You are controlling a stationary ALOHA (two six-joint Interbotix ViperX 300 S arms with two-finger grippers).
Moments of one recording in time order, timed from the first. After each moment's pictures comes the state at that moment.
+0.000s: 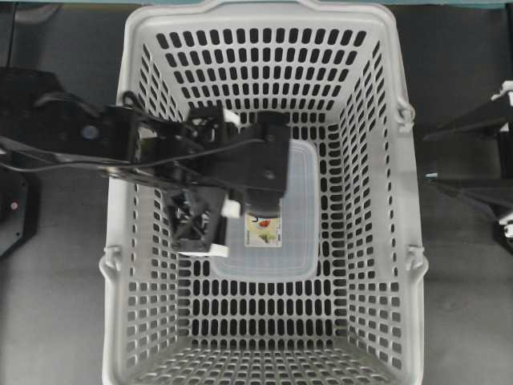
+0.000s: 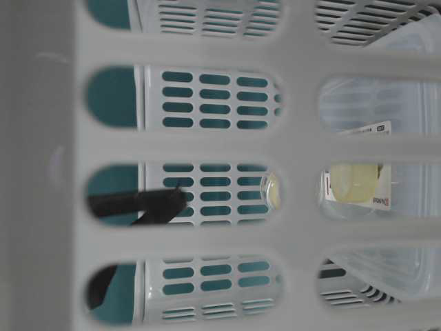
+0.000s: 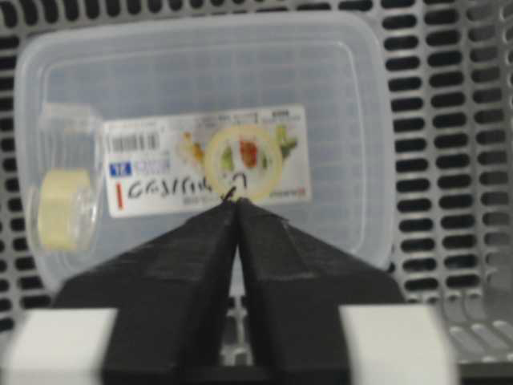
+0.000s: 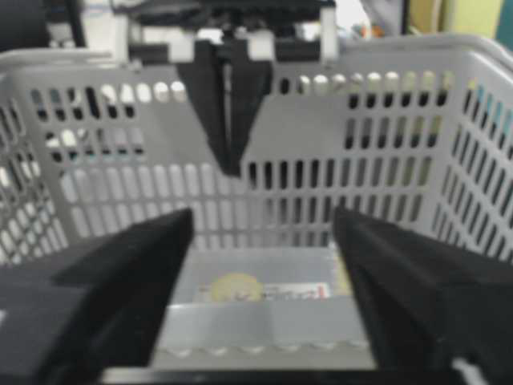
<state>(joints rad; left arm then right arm) -0.06 -0.02 0.13 0.04 0.90 0.00 0.00 -0.97 1.17 0.00 -0.13 0.02</state>
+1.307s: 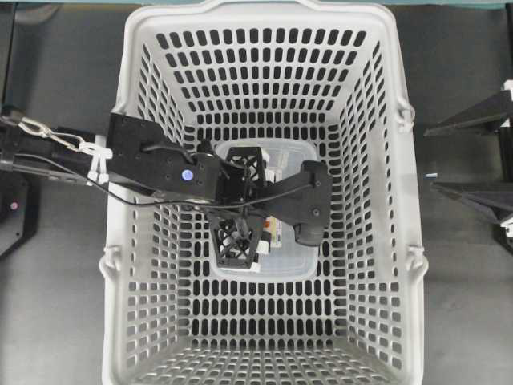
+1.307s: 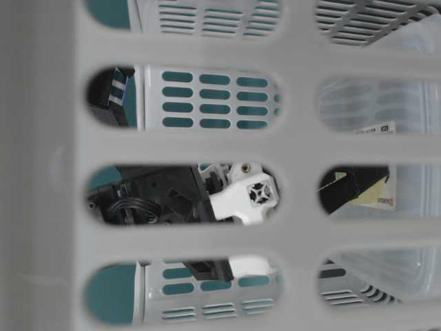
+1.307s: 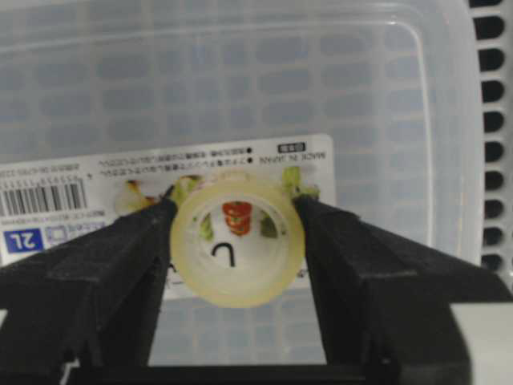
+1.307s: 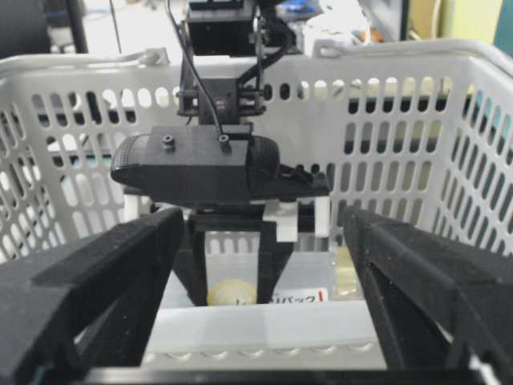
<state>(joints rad) -0.07 0.22 0.14 0.04 0.83 0.01 0.00 -0.98 1.17 0.00 -0.13 0.02</state>
